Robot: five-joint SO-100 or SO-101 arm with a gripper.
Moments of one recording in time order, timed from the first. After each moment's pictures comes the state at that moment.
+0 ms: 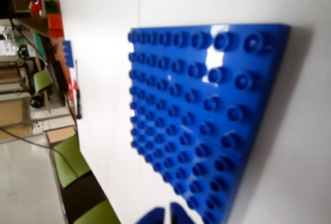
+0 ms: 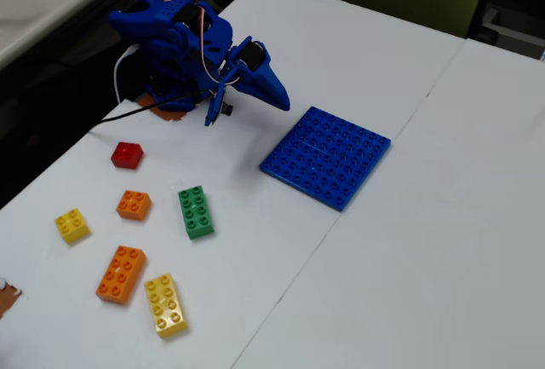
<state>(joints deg) -4.3 187.9 178.0 37.6 -0.1</state>
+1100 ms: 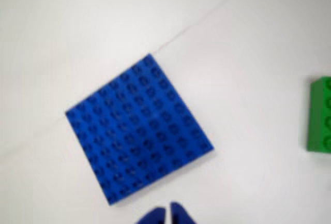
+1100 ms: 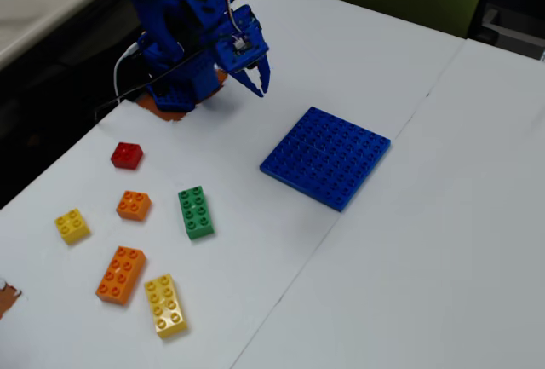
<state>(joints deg) 5.6 134.3 112.4 71.8 -65.0</state>
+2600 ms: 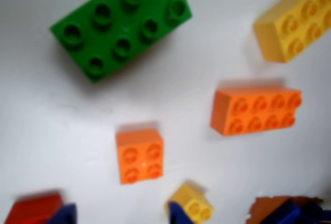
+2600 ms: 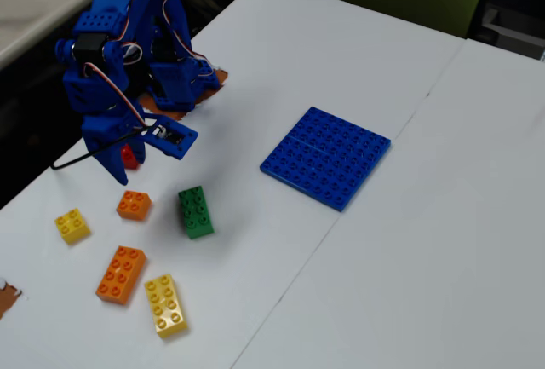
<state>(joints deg) 62.2 99.8 99.3 66.0 -173.8</state>
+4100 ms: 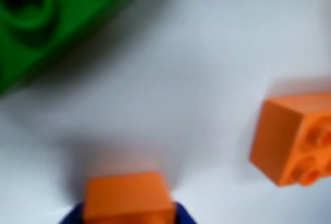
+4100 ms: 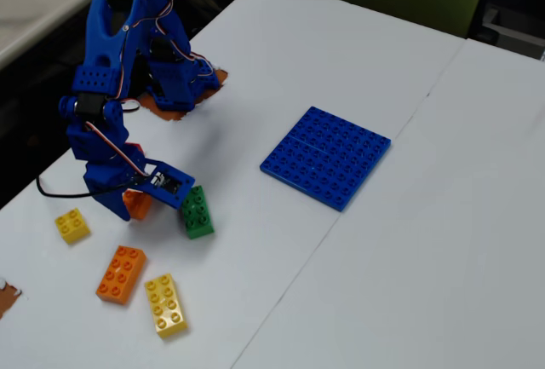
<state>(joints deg) 64.2 80.0 99.0 49.6 -172.0</state>
